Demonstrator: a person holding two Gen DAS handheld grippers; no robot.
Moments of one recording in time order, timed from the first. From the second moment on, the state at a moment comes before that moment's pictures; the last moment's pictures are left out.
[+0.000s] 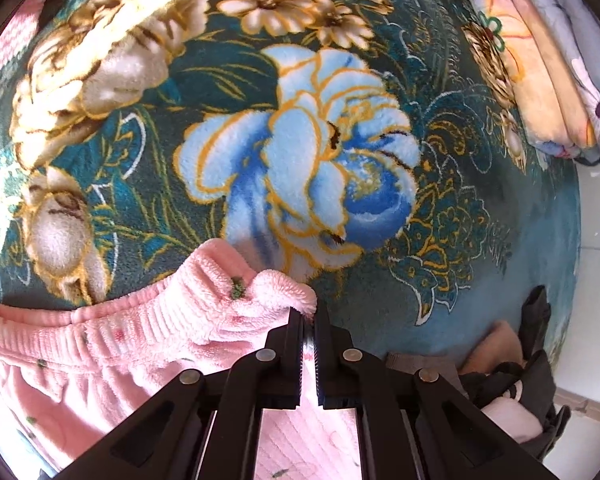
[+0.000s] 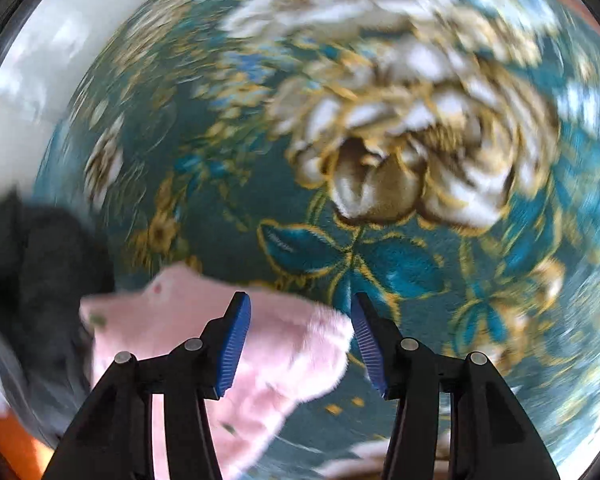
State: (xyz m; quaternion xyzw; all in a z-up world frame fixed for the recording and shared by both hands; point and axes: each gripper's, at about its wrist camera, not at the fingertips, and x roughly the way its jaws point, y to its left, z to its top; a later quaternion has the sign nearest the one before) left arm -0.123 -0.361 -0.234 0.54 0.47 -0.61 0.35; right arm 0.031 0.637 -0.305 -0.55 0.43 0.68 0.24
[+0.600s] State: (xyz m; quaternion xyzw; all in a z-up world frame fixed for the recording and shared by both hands) left arm -0.120 -0.355 -0.237 0.54 0.47 -0.60 0.36; right arm 0.047 0.628 -0.249 -0.51 0.33 0.75 0.27
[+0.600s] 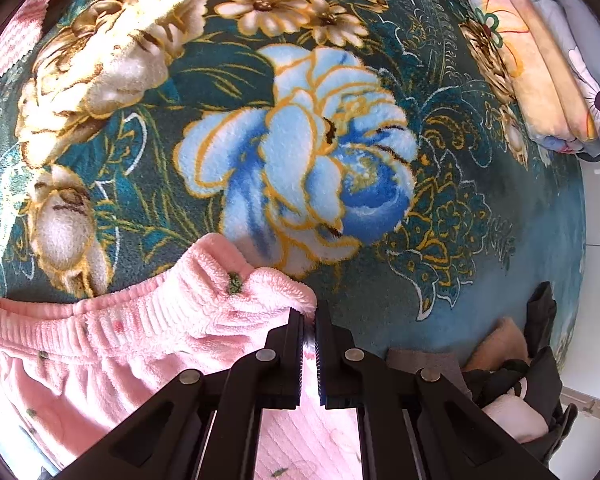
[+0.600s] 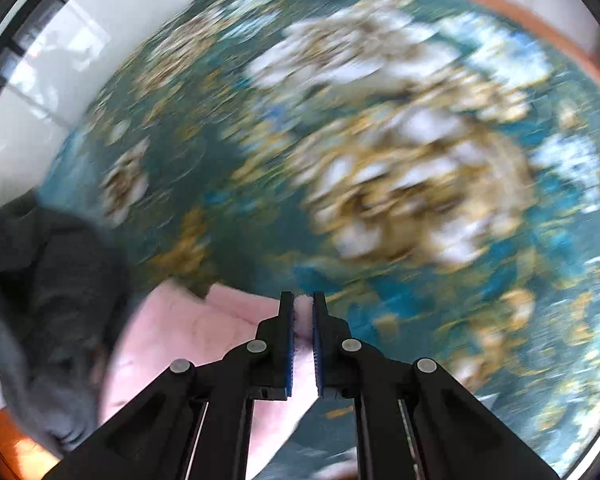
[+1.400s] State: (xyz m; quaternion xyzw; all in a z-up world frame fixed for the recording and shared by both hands) left arm -0.111 -0.360 -0.241 0.54 0.51 -0.58 0.34; right arm -0.104 0.526 -0.331 -0.66 0.40 0.59 0.24
